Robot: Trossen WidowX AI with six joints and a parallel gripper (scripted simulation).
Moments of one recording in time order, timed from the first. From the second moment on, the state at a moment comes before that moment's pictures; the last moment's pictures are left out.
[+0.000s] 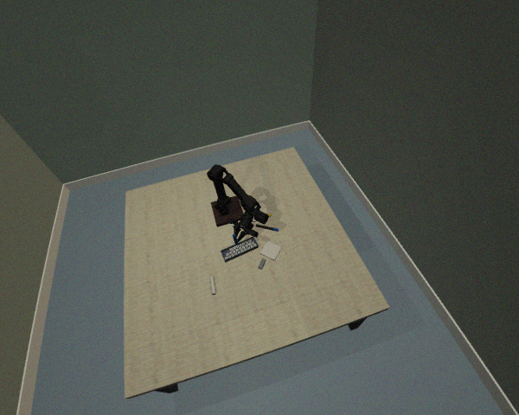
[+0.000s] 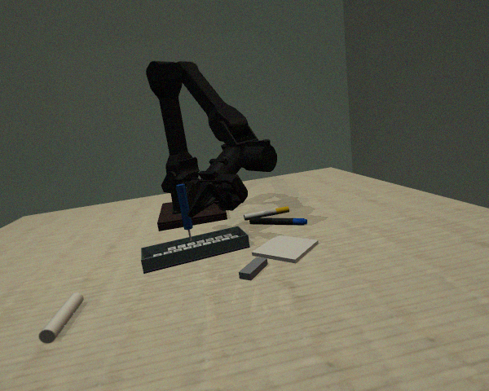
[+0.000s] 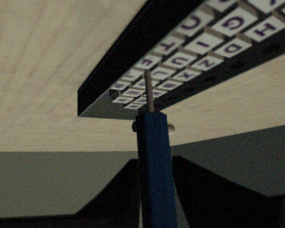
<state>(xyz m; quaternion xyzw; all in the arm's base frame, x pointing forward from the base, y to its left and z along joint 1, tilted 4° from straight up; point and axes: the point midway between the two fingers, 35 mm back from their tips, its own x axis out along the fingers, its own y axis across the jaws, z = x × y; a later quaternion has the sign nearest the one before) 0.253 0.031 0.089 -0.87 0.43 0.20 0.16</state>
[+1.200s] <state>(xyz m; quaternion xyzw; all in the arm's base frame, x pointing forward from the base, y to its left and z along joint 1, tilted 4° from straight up) 0.252 0.030 0.082 -0.86 0.43 0.21 0.15</state>
